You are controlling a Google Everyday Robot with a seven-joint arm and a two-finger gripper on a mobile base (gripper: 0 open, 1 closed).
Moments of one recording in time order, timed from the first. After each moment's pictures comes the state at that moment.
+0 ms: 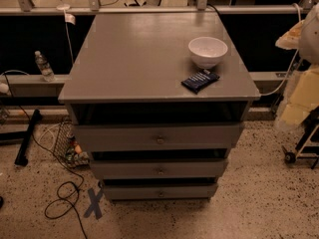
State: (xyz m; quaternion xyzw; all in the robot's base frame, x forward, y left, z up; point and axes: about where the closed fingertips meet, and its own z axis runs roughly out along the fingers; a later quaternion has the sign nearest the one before) arm 0.438 -0.213 0.990 -0.60 0.78 -0.05 0.18
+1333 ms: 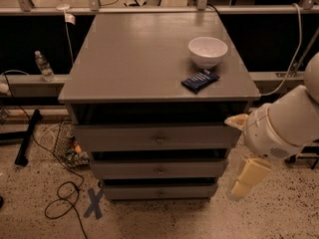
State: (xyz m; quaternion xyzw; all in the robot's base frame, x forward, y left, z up) arm 0.402 -0.154 0.821 -0.64 0.74 0.08 0.20
